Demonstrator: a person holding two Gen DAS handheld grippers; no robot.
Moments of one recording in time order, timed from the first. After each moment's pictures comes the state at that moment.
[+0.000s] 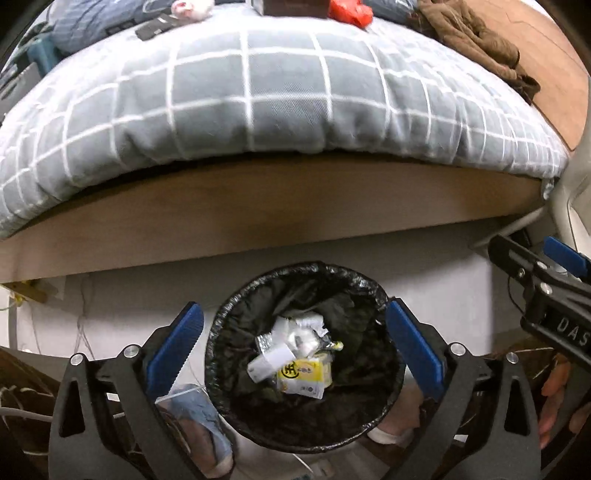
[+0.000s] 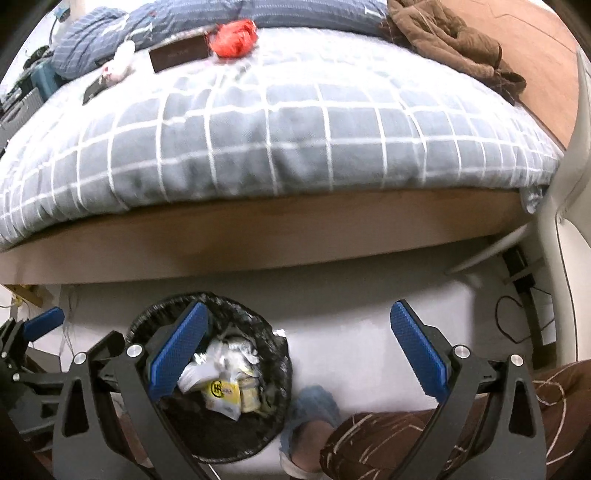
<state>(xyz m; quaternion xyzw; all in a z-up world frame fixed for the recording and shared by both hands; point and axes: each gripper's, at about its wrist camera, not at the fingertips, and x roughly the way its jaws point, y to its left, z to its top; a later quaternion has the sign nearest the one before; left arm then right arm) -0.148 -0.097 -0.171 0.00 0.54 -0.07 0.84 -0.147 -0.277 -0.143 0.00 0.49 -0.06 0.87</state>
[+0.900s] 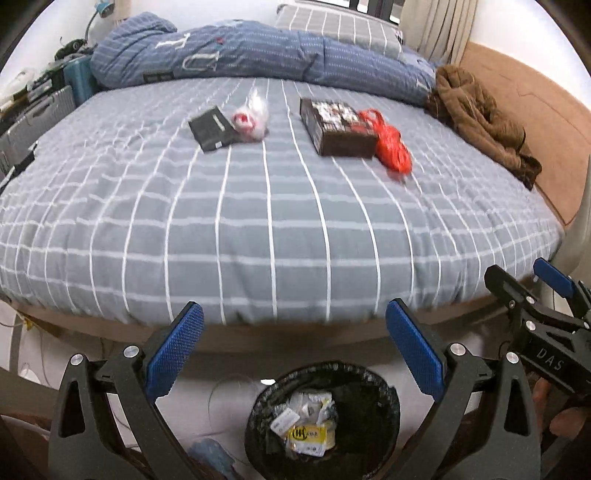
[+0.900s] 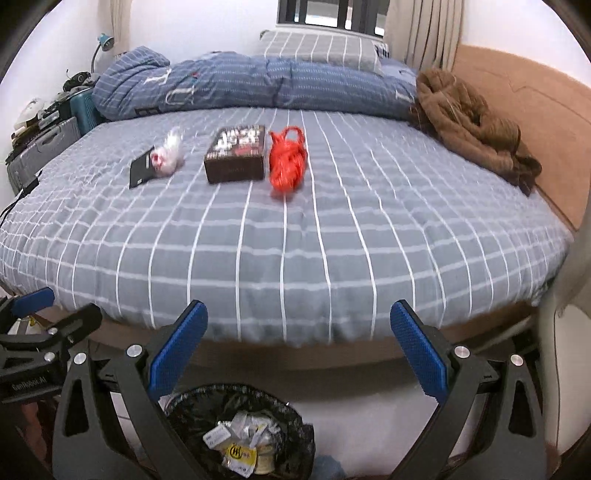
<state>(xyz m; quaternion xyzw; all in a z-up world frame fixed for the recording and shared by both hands) -0.091 -0.031 -0.059 -0.05 0.43 -0.05 0.90 -0.096 -0.234 -0.044 -0.03 0.37 -0.01 0.93</state>
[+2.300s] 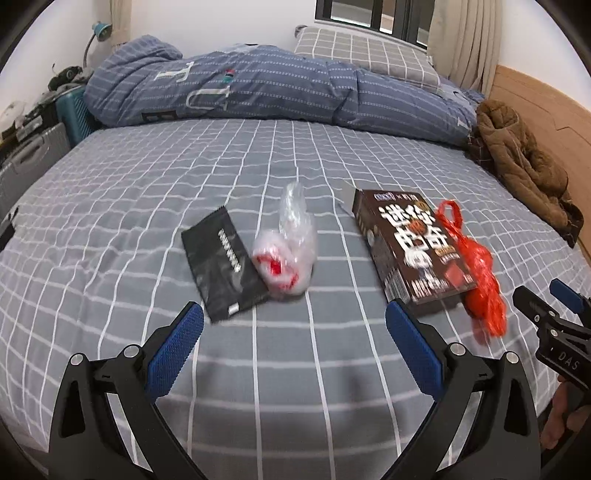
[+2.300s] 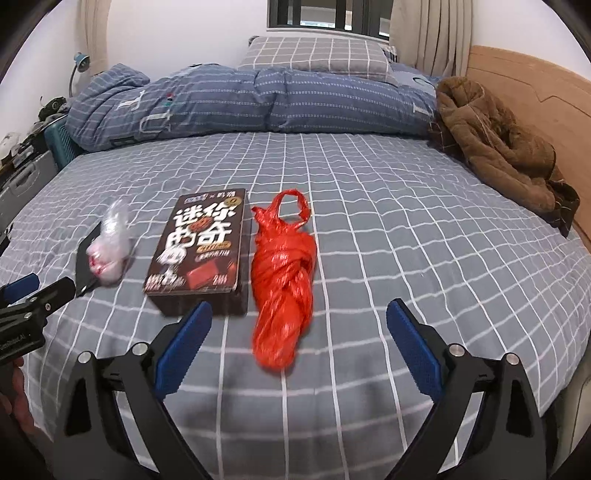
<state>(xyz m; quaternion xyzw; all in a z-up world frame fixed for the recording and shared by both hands) 0.124 0.005 -0.043 -0.03 0.39 -0.01 0.92 0.112 -0.235 -0.041 -0.01 0.36 -0.02 0.93</state>
